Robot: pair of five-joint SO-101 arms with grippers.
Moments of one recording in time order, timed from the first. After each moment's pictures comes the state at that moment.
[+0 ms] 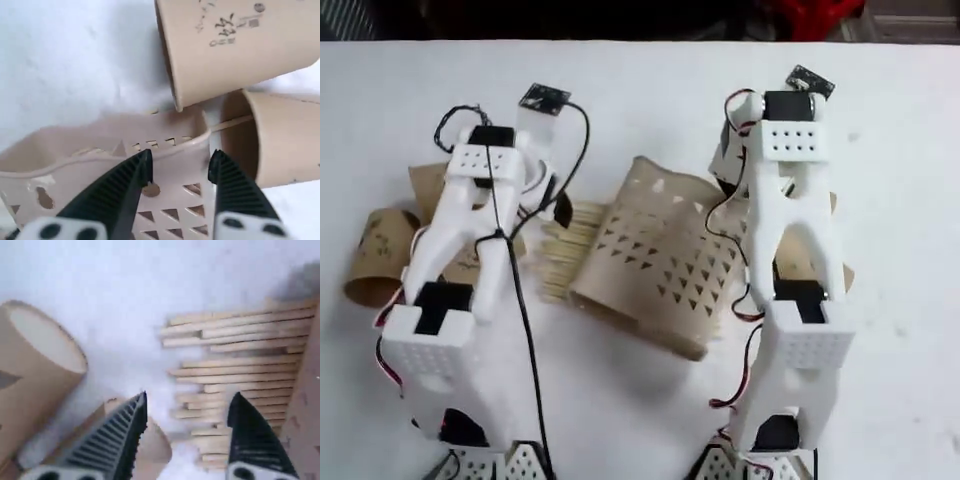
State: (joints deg) left arm -1.5 21.6 -4.3 74.0 -11.6; right arm -4.0 29.9 -31.7 97.7 -35.7
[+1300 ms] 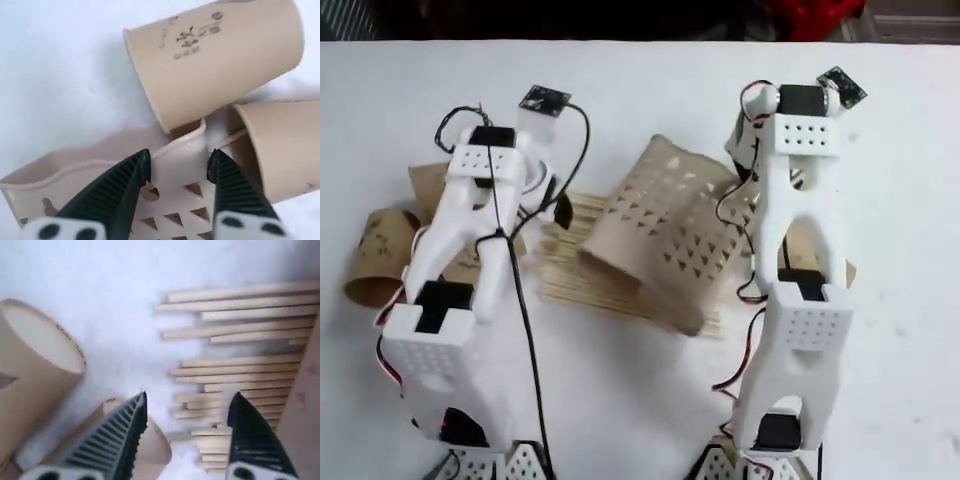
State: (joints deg) left arm -1.5 22.1 -4.3 74.0 -11.6; right arm -0.4 35.3 -43.2 97.0 -45.6
